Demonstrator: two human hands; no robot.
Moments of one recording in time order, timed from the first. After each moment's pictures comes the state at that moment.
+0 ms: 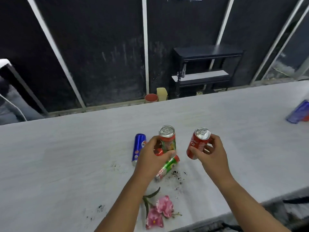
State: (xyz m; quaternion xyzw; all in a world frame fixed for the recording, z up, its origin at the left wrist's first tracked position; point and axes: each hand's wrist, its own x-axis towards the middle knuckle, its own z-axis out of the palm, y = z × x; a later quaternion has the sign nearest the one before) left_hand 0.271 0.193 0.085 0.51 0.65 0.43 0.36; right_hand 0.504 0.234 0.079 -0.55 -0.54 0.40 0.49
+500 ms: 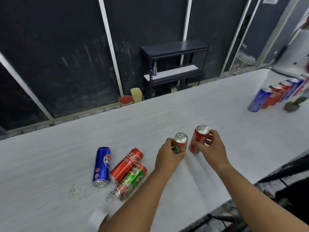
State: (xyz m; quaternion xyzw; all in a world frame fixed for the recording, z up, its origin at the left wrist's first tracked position) left_hand 0.447 0.302 0.036 0.58 0.64 0.33 0.39; right_hand 0.644 0.309 0.047 -0.66 -0.48 0.34 0.46
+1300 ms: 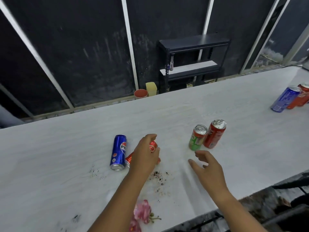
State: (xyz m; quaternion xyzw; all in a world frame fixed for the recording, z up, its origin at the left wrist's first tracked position) left_hand 0.327 0.243 0.054 0.55 0.70 0.36 0.30; right_hand 0.579 0.222 0.021 -0.64 -0.56 0.36 0.38
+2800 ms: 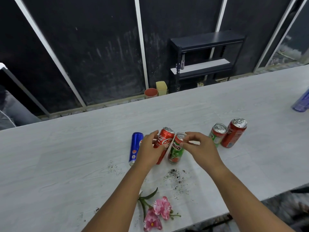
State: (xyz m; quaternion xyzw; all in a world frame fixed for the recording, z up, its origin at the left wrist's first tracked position) left_hand 0.271 0.255 0.037 0.49 0.69 0.39 0.37; right_hand 0.489 0.267 0.073 -0.54 -0.56 0.47 0.42
